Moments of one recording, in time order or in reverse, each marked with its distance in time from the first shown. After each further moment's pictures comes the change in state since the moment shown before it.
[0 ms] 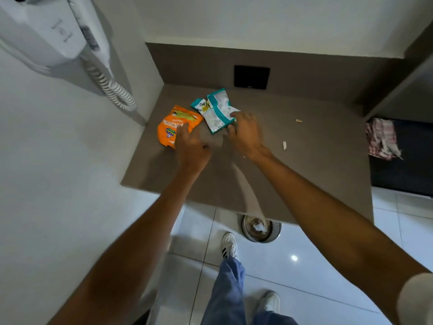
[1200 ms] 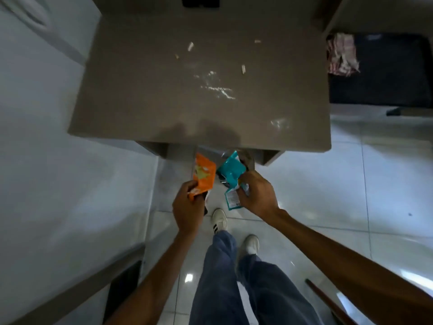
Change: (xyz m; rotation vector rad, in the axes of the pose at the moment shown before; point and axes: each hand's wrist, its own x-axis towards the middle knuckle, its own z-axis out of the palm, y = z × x) left_hand -0.333 -0.015 0.089 -0.487 -0.131 -0.353; right_hand -0.356 0.168 0.066 0.142 -0.210 0.174
